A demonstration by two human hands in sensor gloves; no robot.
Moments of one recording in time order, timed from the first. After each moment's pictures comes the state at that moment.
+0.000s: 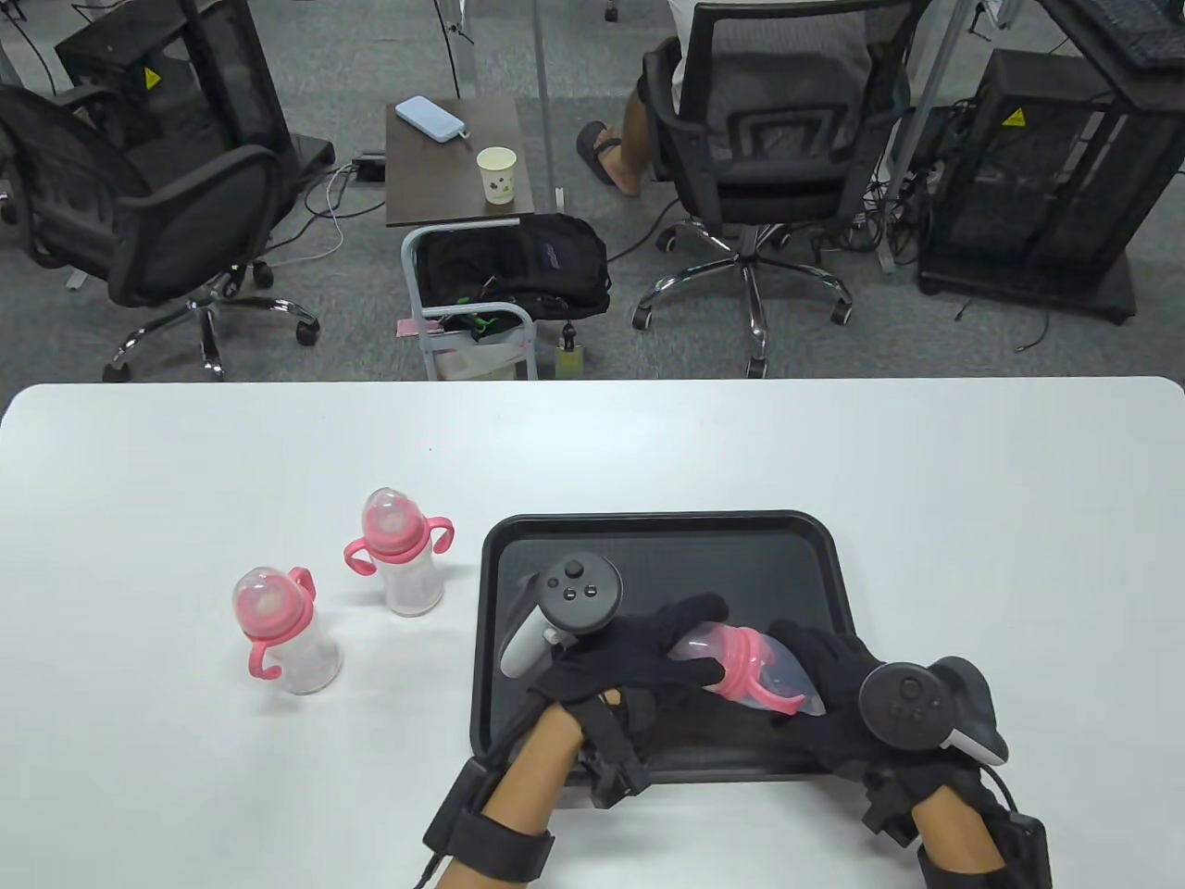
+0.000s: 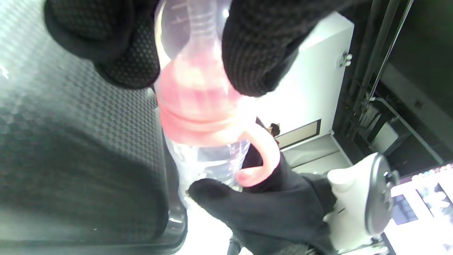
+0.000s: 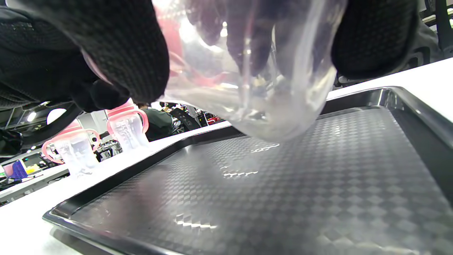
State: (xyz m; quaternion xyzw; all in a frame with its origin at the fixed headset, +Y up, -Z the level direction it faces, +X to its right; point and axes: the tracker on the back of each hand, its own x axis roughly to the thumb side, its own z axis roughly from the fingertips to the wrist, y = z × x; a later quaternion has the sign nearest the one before) left_hand -0.032 -0.687 -0.319 -0.22 -0.27 0.46 0.82; right_hand 0.233 -0.711 -0.268 0.24 0.00 0.94 0.22
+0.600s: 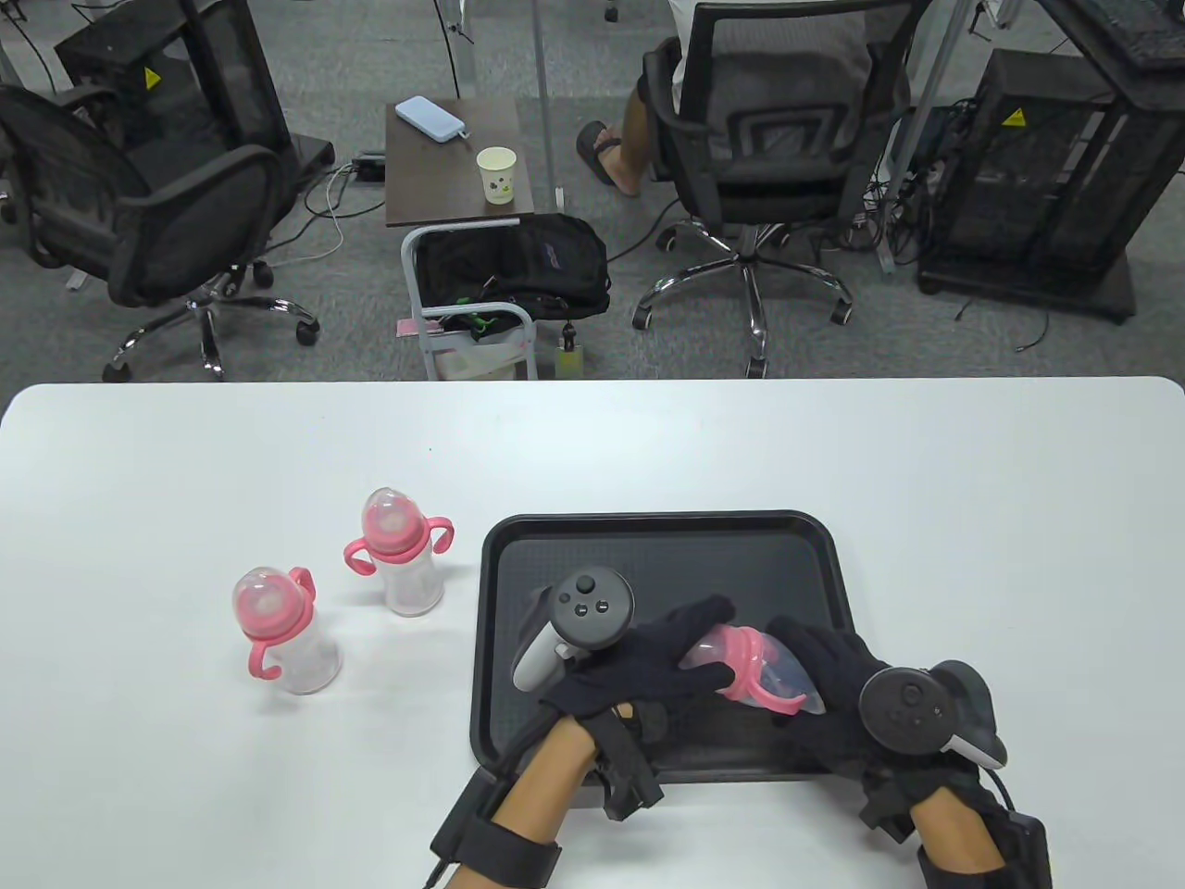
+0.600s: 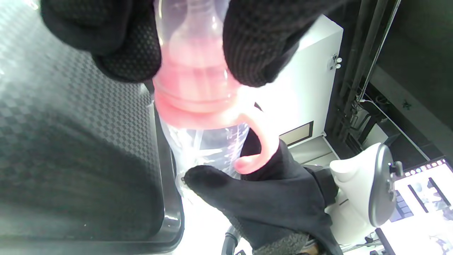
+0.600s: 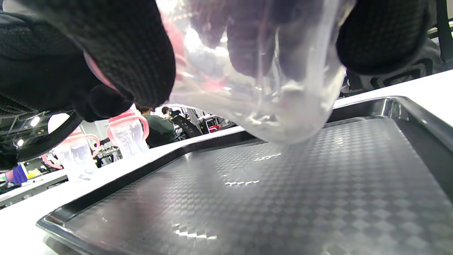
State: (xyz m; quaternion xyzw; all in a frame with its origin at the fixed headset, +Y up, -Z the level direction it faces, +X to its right) left_hand -0.025 -0.693 -0.311 -0.20 -0.28 0.47 0.81; right_hand 0.234 -0.712 -0.269 0.25 -0.02 0.94 0.23
